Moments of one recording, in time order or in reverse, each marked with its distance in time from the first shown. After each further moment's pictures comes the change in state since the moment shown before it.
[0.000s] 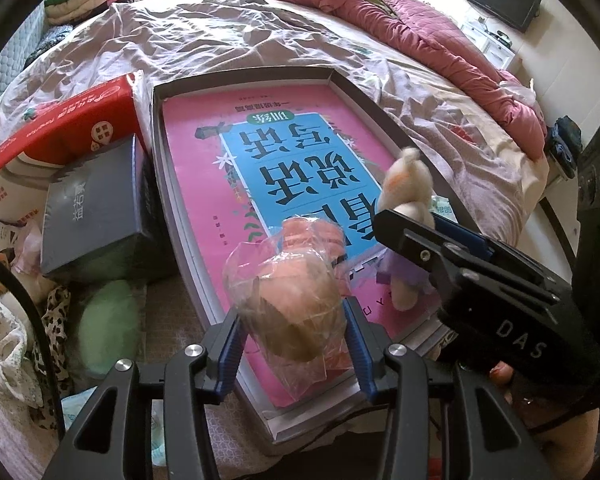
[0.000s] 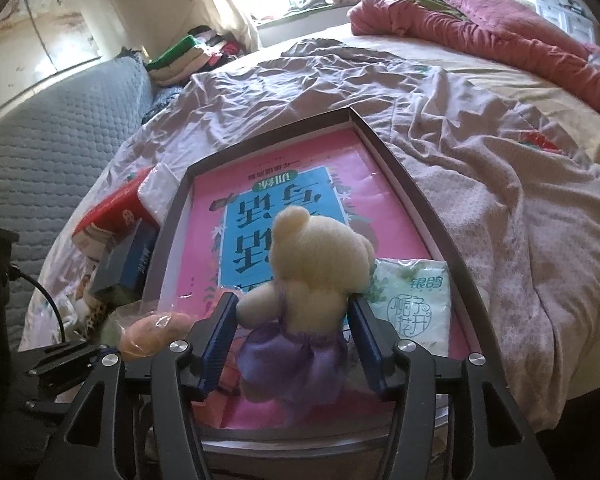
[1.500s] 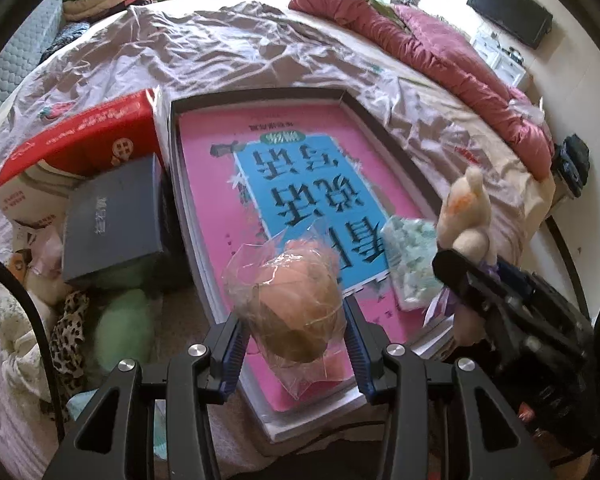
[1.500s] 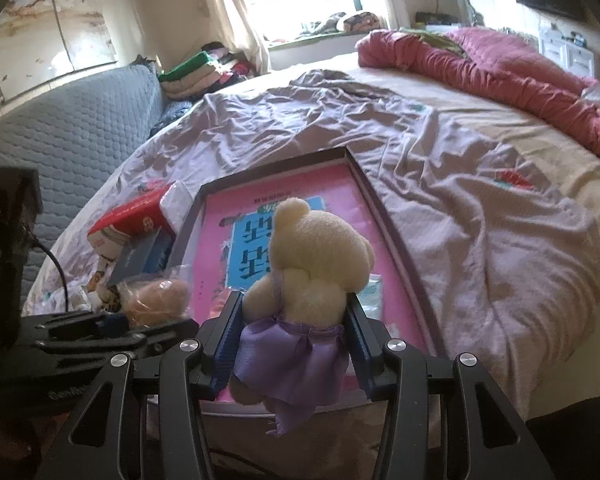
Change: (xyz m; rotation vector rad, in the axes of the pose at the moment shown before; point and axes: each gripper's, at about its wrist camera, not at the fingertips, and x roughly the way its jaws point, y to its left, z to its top) left arm -0.010 0.003 0.008 -0.043 -0.020 0.029; right arm -0.038 0.002 -0.006 -0.058 -0.078 0.005
